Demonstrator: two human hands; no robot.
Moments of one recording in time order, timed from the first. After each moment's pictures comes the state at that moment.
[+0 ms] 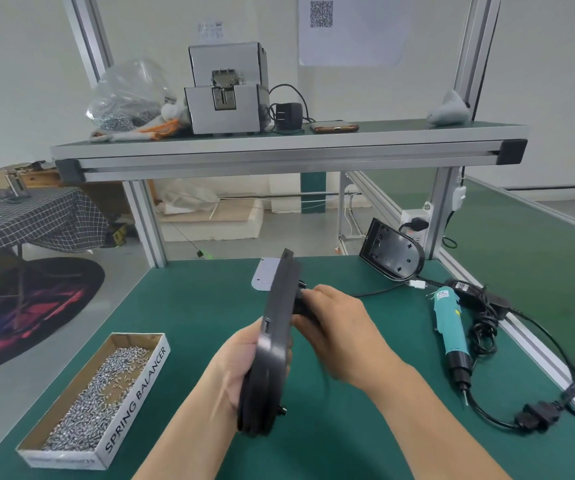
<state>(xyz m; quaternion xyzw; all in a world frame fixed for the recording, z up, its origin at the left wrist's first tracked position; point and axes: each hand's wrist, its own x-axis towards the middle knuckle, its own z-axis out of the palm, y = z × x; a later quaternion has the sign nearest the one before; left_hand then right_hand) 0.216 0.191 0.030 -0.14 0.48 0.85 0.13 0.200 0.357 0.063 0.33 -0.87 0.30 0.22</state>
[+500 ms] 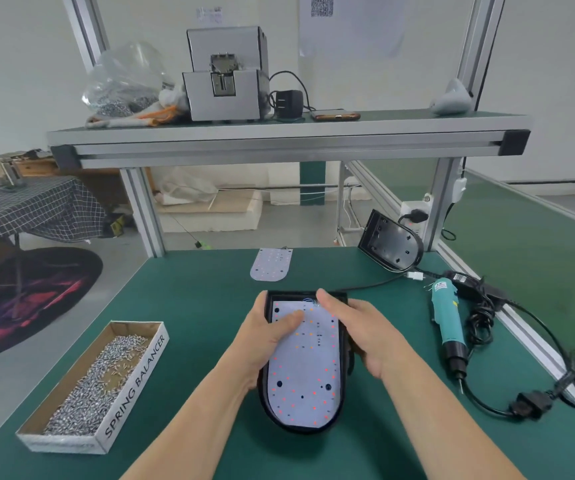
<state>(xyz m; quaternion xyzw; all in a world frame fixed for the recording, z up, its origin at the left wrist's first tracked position) 0.198 0.202 0.009 -0.04 0.65 0.76 0.02 0.175 0.380 0.029 0.03 -0.68 0.72 -0.17</state>
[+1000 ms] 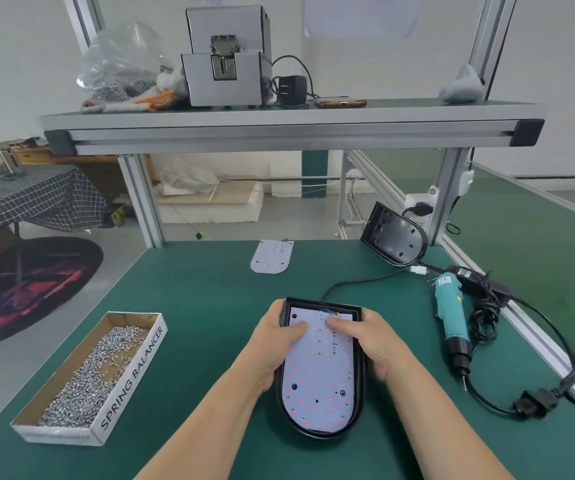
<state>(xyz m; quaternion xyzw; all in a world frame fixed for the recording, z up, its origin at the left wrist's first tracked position) 0.192 0.218 -0.014 -0.08 0.69 0.72 0.04 0.166 0.392 -0.008 -0.03 -0.66 0.73 -0.15</state>
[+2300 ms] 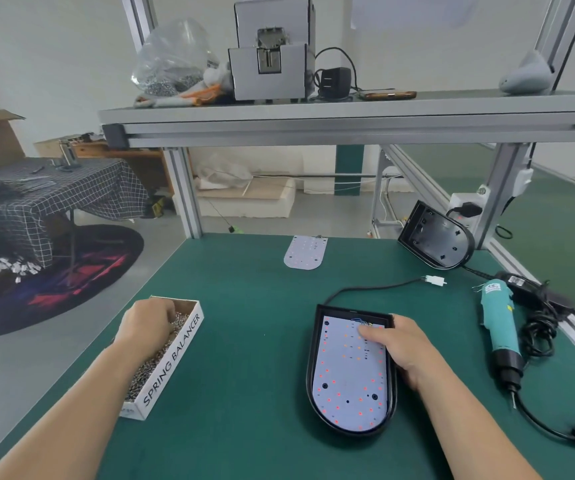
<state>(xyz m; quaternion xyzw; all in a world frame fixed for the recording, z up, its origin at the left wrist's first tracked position) 0.214 -0.015 -0.012 -0.27 0.96 0.10 -0.05 0.155 0.388 -0.026 -0.04 -0.72 0.68 -0.13</state>
